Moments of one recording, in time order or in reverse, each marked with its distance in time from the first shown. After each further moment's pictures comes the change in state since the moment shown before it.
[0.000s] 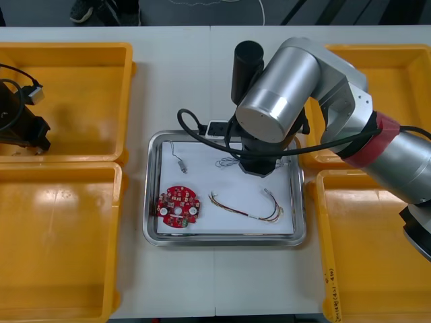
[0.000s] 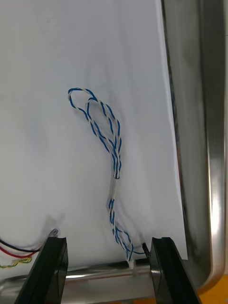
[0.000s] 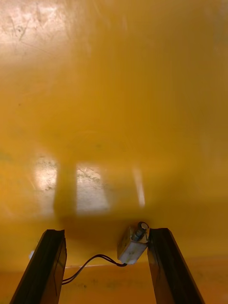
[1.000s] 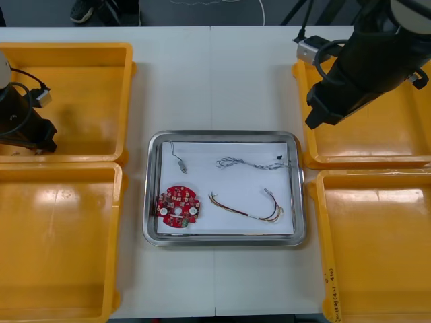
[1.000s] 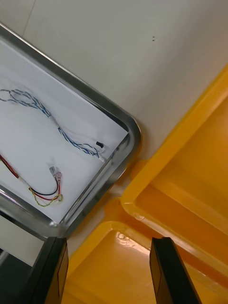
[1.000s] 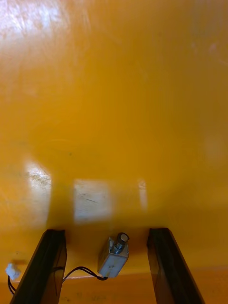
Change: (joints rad) right arm 0.010 -0.268 -0.398 -0.104 -0.364 0.184 -0.515; left arm -0.003 -0.033 0.000 0.010 -0.030 -0.003 0.000
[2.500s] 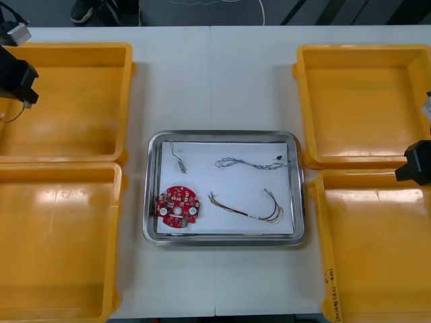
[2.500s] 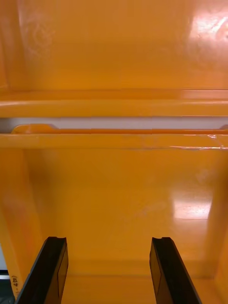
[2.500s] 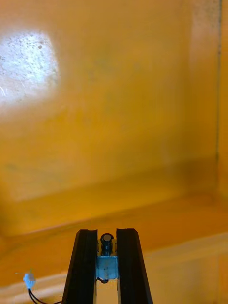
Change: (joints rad) right arm 0.672 -0.130 -0.481 -0.402 0.097 0.000 -0.277; left arm -0.004 -0.006 0.384 -0.392 -0.057 0.369 0.029
